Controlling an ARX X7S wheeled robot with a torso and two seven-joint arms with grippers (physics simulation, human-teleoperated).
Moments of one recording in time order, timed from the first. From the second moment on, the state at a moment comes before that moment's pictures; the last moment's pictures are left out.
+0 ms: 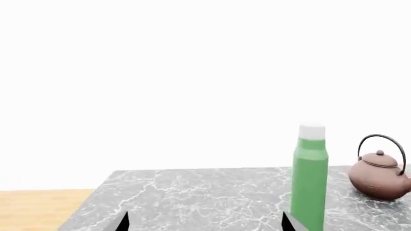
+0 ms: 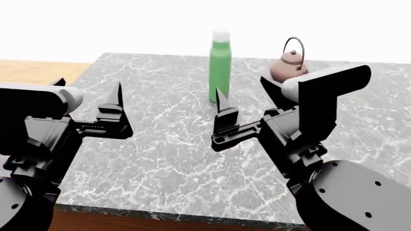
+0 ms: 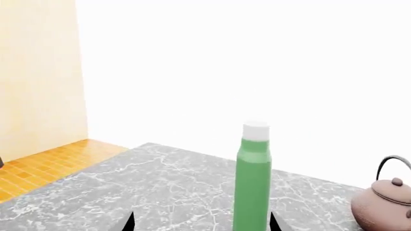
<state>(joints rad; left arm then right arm) -0.55 -0.61 -0.08 0.80 -1.11 -0.98 -0.61 0.72 0.28 -0.07 -0.78 1.01 1.20 0.48</state>
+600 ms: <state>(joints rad) -0.57 -0.64 -0.09 0.82 -1.16 -1.00 -0.63 0.77 0.25 -0.03 -0.61 1.07 1.24 0.55</state>
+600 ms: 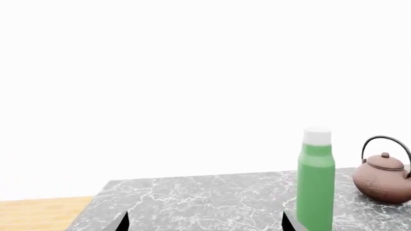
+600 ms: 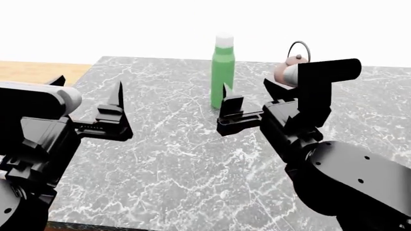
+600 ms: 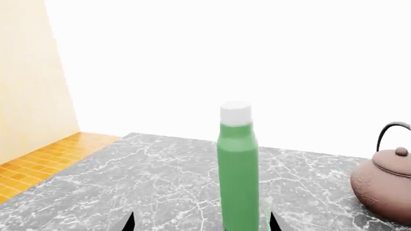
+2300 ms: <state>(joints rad) -0.47 -0.66 -0.08 0.76 -1.08 -0.91 -0.58 1.18 0.08 -0.51 0.65 0.50 0.52 0.09</state>
